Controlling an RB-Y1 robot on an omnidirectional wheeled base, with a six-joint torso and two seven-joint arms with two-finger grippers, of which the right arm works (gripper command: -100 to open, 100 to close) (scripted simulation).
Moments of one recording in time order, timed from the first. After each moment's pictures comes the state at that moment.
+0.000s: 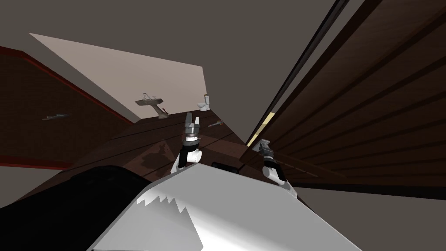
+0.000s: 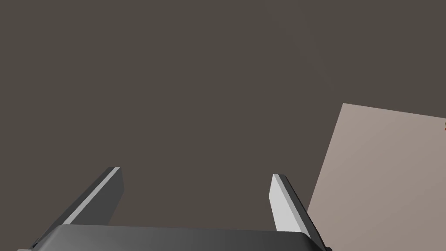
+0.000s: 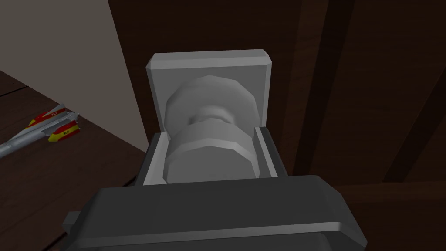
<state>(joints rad) 0.19 -0.40 0.04 -1.37 -0.62 -0.38 -1.39</state>
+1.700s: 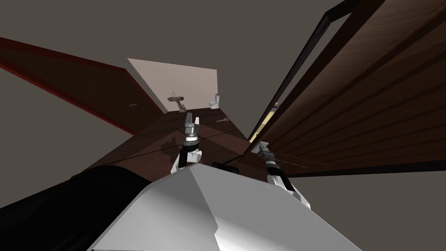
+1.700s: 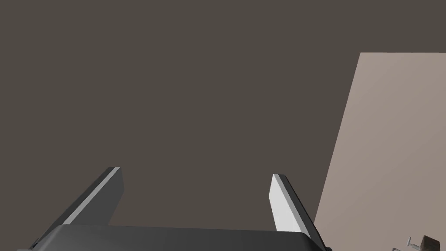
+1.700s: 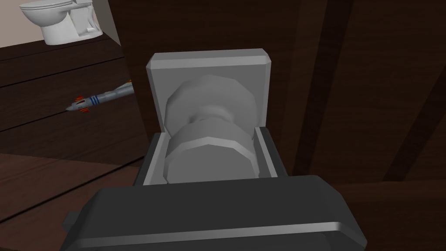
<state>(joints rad) 0.29 -0.57 0.19 -1.43 -0.59 -0.48 -1.55</state>
